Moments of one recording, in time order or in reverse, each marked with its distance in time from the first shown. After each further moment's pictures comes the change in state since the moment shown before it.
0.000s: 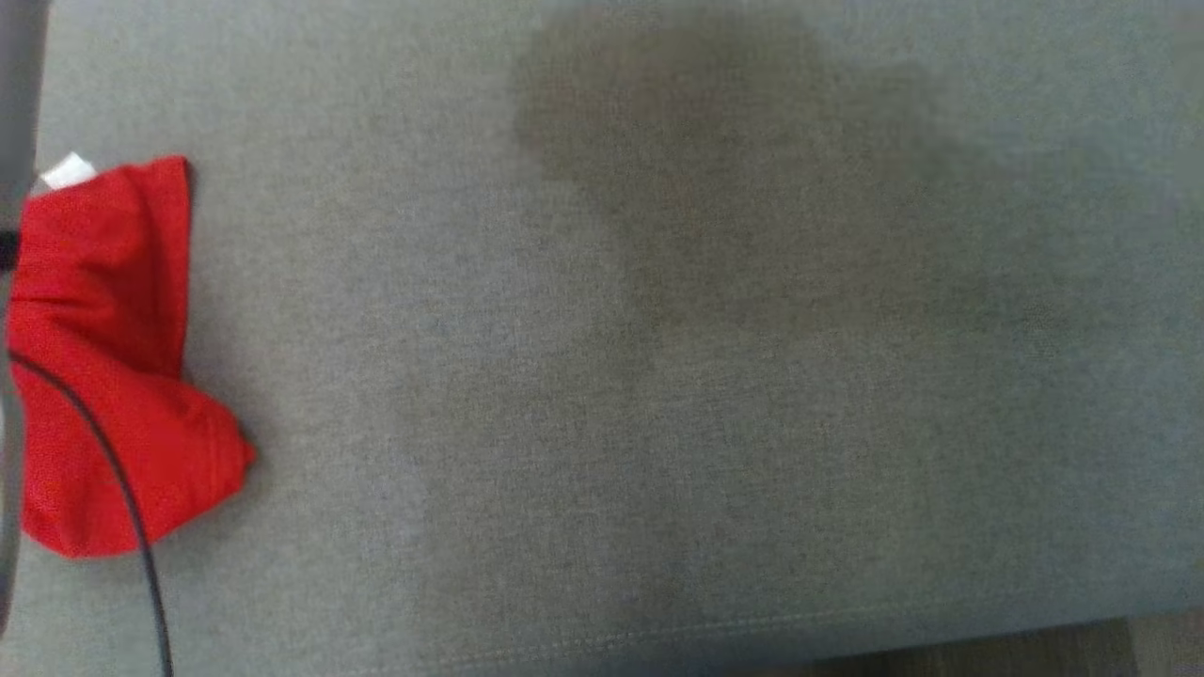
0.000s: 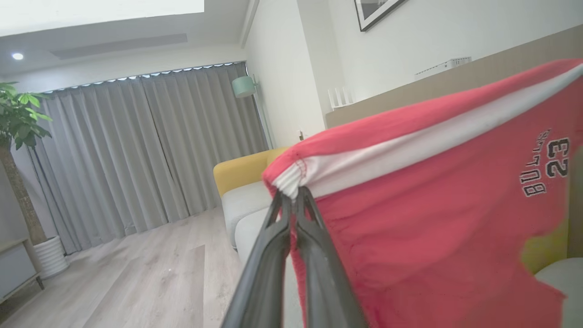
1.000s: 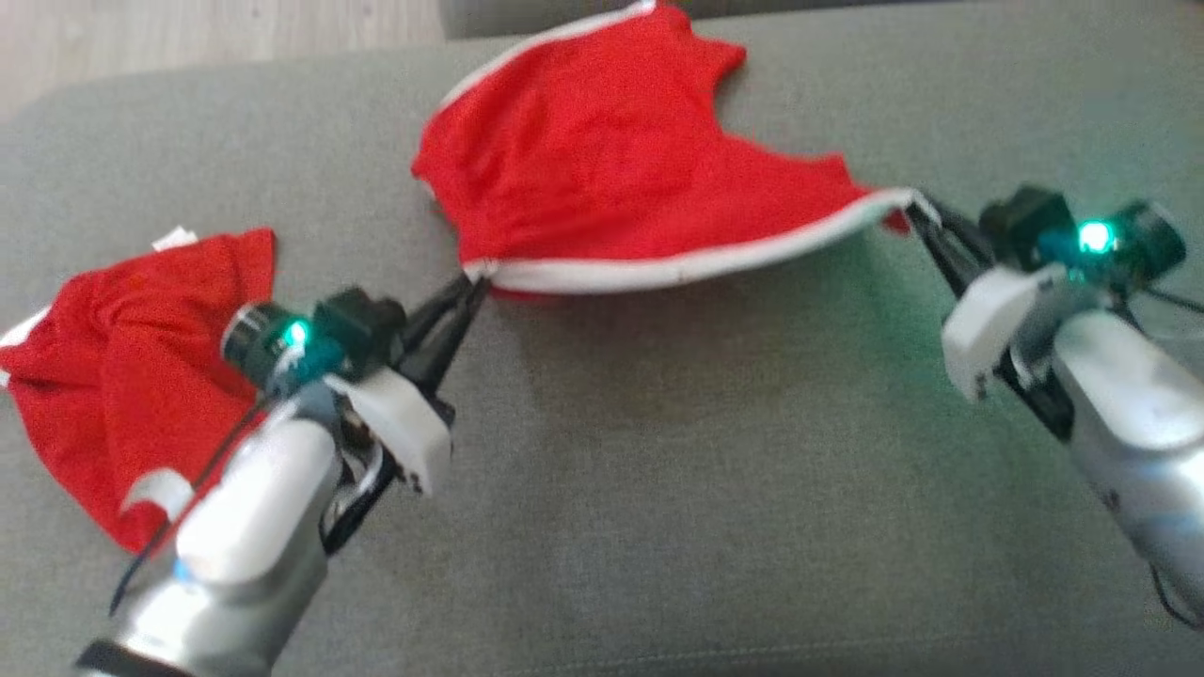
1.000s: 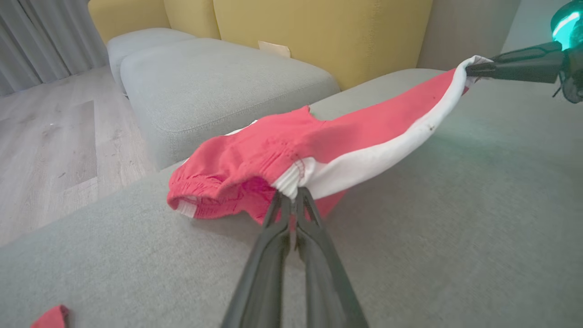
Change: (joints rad) left arm 0.776 -0.036 -0.232 -0.086 -0.018 -0.032 -0.054; right arm 0.613 -0.059 0.461 0.223 0.425 0.000 -0.026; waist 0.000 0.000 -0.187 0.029
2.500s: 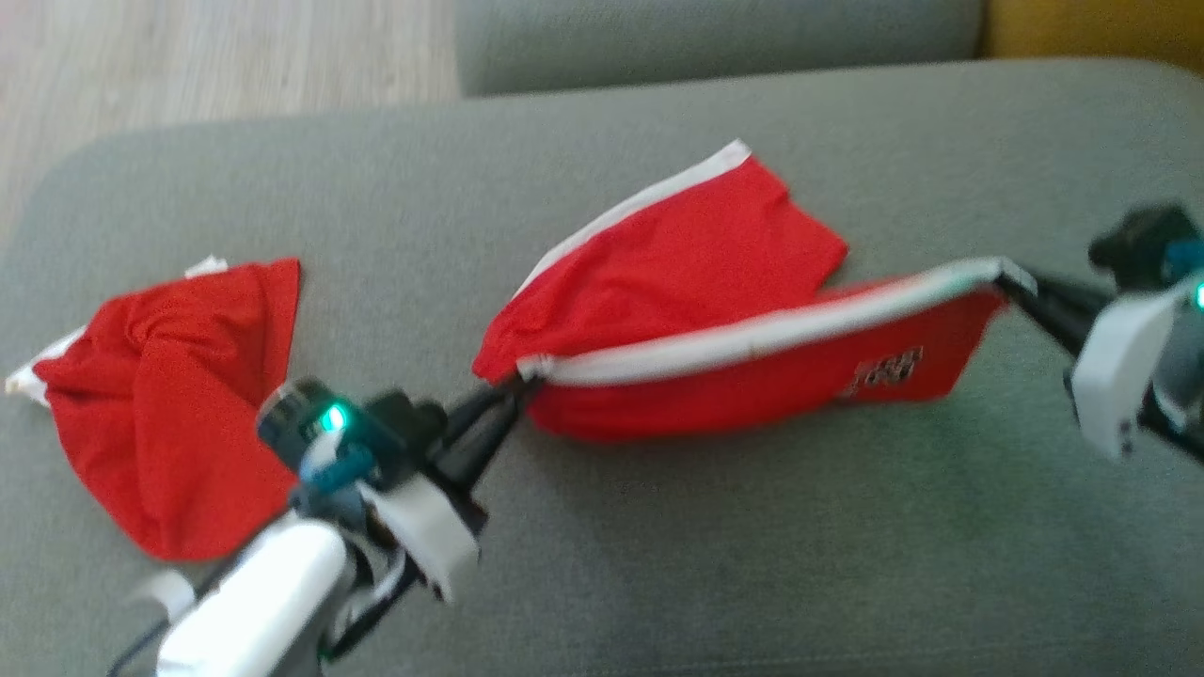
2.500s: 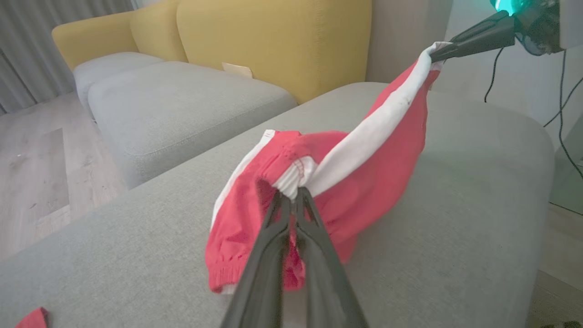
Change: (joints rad) left arm 0.257 0.122 -0.047 -0.441 0.000 0.064 0.133; right arm 0.203 -0.495 0.109 -0.696 0.376 0.000 0.433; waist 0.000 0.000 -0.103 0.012
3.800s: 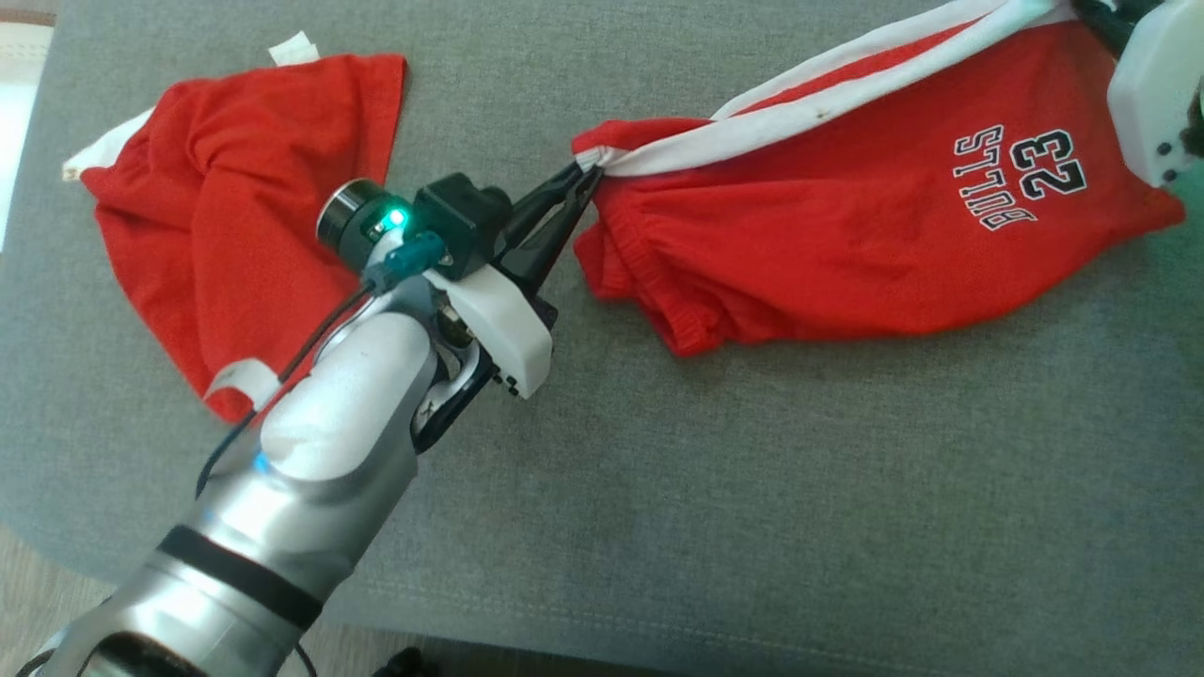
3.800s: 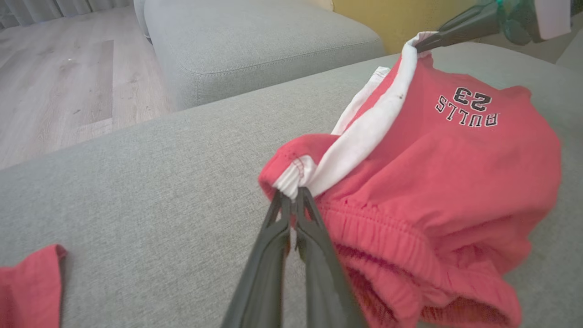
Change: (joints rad) left arm -0.445 -0.256 -0.025 0.467 -0.013 -0.055 -0.117; right arm -0.672 0.170 0.364 0.476 0.052 0.000 0.037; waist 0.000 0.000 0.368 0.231
